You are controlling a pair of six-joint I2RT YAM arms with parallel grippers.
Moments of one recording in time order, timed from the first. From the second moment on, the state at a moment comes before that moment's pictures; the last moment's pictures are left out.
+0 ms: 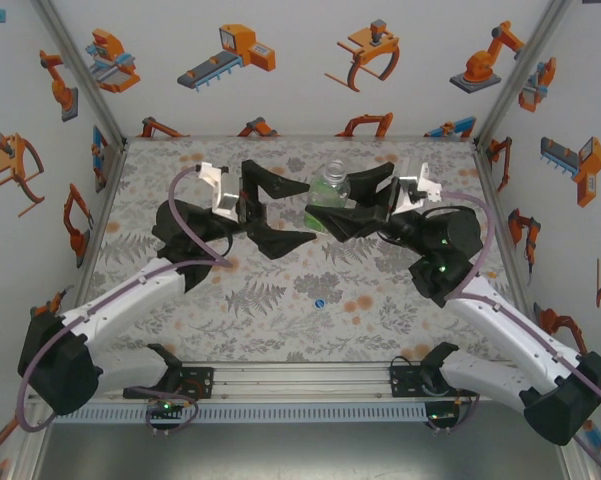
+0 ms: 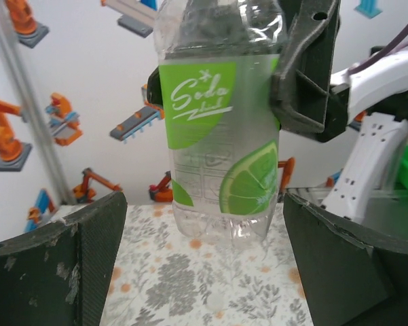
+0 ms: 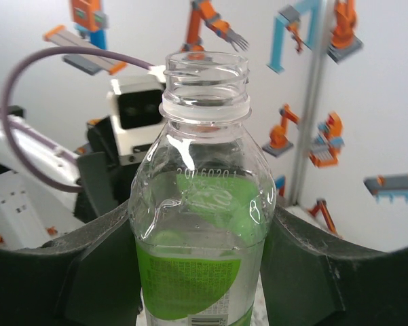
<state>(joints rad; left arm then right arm) -0.71 1.22 0.87 0.94 0.82 -0.33 0.68 1.00 0.90 0.70 -0.58 0.29</state>
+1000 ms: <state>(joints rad) -0.80 1.40 1.08 0.97 1.00 -0.46 0.68 1.06 0.90 0.93 -0.71 0.35</state>
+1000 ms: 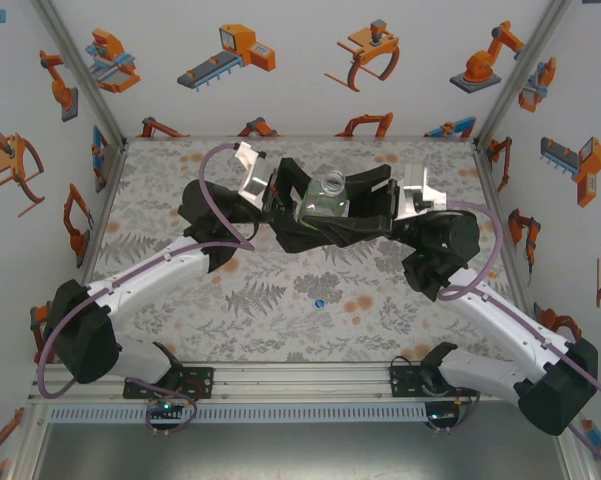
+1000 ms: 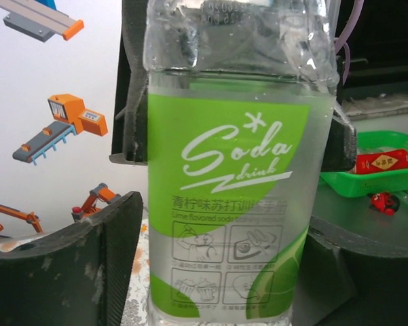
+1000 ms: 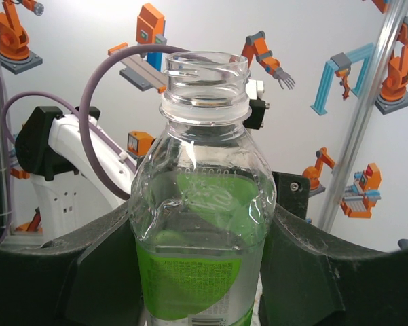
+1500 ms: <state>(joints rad) -0.80 1.39 1.08 0.89 1.00 -0.40 0.68 1.06 0.89 0.92 -0.69 0.33</state>
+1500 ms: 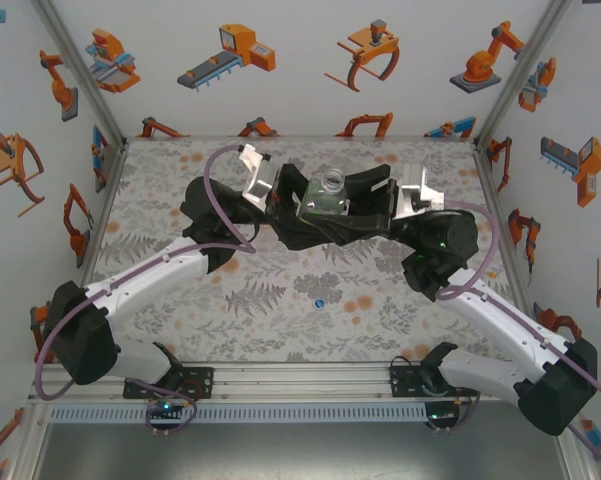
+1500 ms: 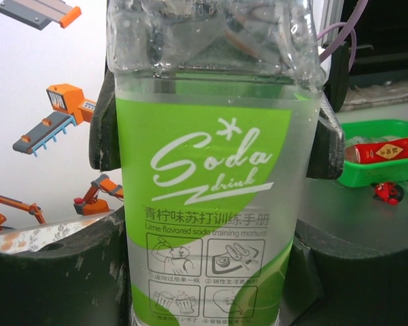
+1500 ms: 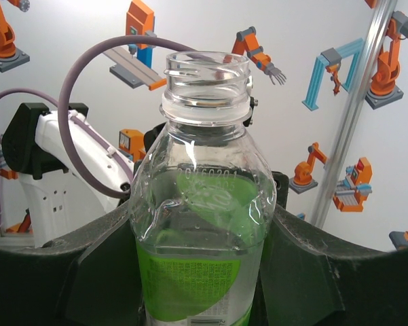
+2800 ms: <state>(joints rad) -0.45 1.04 1.02 0.07 0.81 0.12 0.72 0.99 0.89 -0.02 -0.17 0.28</state>
